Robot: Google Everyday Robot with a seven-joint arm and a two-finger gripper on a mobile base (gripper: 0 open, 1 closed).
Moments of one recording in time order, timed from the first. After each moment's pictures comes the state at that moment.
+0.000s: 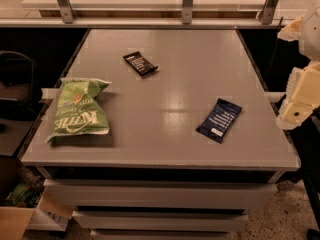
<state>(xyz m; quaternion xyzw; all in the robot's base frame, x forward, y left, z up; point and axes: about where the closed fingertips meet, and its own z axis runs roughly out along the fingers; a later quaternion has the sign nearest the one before) 0.438 -0.213 0.989 -0.60 0.78 -0.05 0.18</state>
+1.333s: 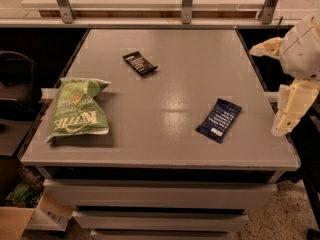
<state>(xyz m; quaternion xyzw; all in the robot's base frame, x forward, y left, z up) 0.466 -0.208 0.938 -0.71 0.68 0.01 0.20</state>
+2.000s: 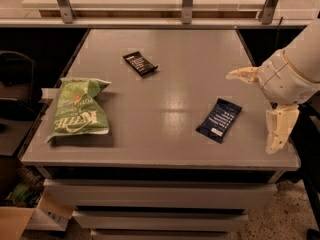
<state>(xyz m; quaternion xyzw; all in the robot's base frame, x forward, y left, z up) 0.461 -0.192 0.882 -0.79 0.58 0.02 0.18</state>
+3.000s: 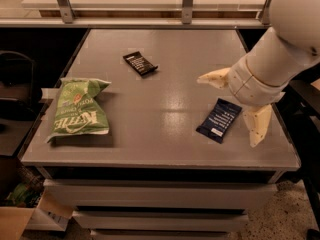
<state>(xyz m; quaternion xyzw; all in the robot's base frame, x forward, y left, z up) 0.479 -0.152 0.867 -0.88 0.45 -0.05 0.16</state>
